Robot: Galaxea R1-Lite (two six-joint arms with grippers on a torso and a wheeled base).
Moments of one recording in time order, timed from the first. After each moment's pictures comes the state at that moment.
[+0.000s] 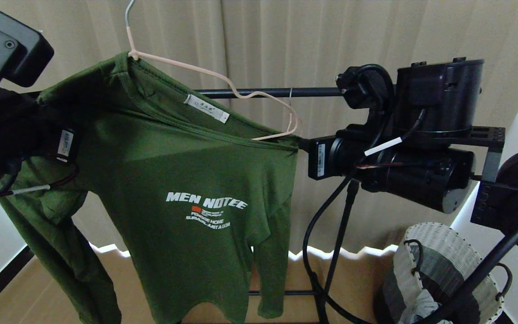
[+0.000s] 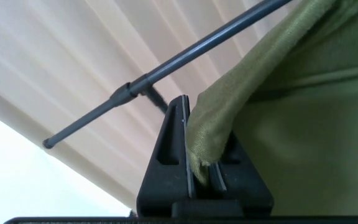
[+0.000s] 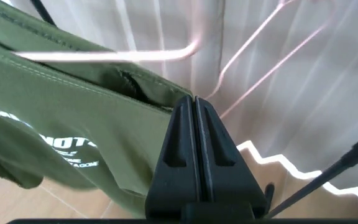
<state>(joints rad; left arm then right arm) -0.38 1.27 -0.84 -0.50 0.47 0.67 0.73 1.71 -1.18 -0.30 -0.25 0.18</state>
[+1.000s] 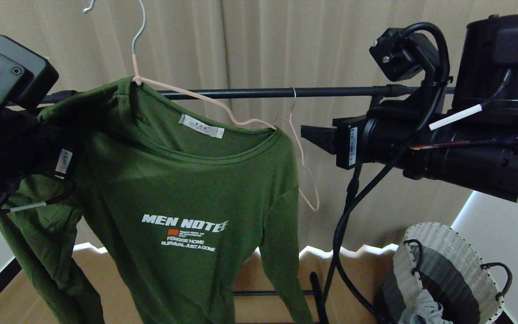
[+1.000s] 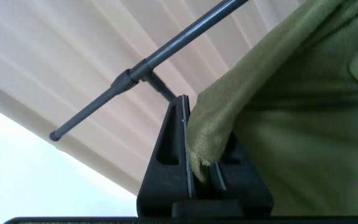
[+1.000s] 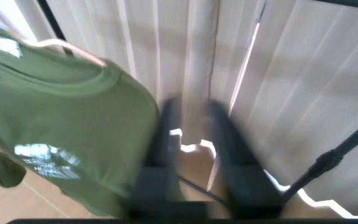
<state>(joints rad) -0.38 1.25 -0.78 -0.50 0.47 0.69 0.74 1.60 -1.20 -0.21 -0.20 0.06</state>
